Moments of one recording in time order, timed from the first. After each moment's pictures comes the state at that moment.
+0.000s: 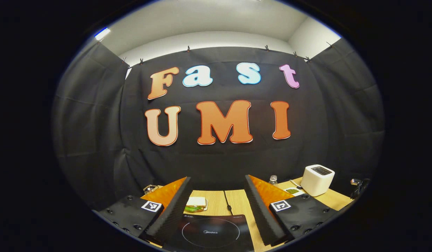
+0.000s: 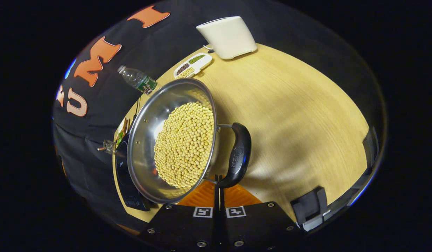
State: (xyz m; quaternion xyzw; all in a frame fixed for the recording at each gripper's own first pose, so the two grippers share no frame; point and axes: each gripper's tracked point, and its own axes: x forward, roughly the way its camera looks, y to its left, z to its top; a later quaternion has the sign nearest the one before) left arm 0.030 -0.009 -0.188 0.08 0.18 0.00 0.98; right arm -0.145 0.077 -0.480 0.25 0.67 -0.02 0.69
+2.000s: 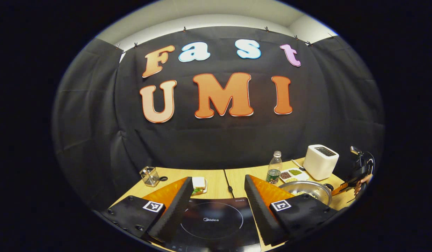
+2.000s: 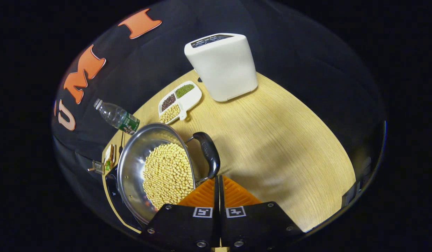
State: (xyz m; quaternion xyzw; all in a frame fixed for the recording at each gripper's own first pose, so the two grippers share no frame) left arm 0.023 0.003 -0.276 0.07 0.29 -0.01 0.95; right arm -0.033 0.016 -0.513 0.23 0.63 -0.06 0.74
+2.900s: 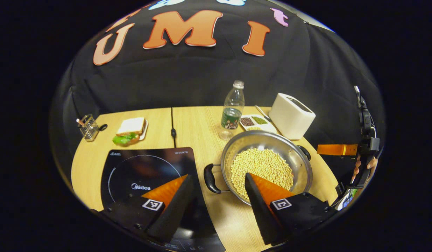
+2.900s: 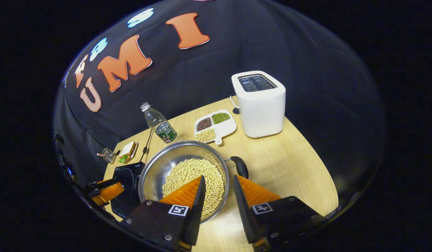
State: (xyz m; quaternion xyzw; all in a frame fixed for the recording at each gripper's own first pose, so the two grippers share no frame) left arm -0.029 -0.104 -0.461 -0.01 0.54 -0.14 0.83; right arm 0.011 0.043 -0.443 0.15 0.54 0.03 0.83
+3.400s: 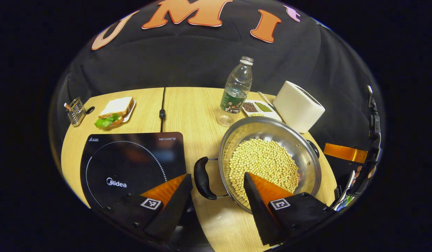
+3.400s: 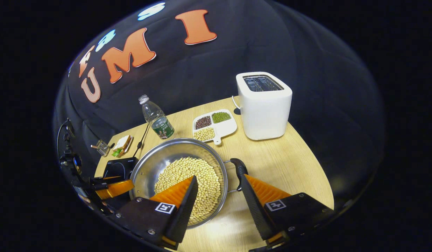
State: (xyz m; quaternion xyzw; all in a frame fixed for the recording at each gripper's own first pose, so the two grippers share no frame) left arm -0.029 -0.121 -0.514 -0.03 0.58 -0.13 0.80; right arm 0.014 0.044 -0.458 0.12 0.54 0.04 0.83
